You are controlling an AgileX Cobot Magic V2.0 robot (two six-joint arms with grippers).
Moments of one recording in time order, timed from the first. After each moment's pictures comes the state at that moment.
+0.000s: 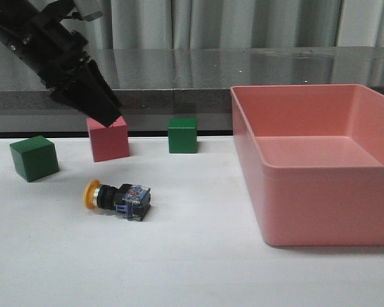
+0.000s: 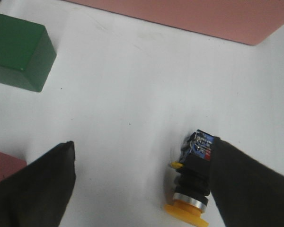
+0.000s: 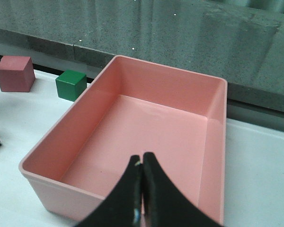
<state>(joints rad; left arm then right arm) -0.12 2.05 -1.64 -0.78 1.21 1.55 0.14 0.44 -0.41 0.29 0.32 -0.41</state>
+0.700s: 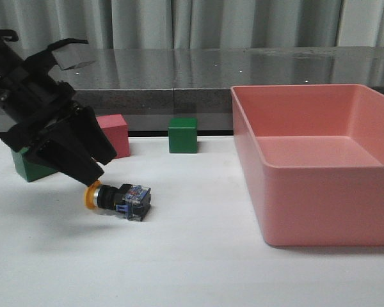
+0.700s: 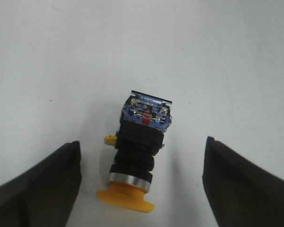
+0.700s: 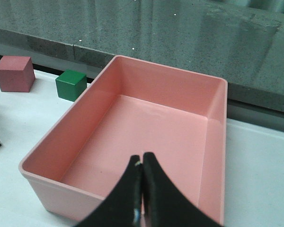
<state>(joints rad) -0.10 2.05 -1.37 -0.85 1.19 1.89 0.14 0.44 -0.41 0.29 0.32 -0.41</state>
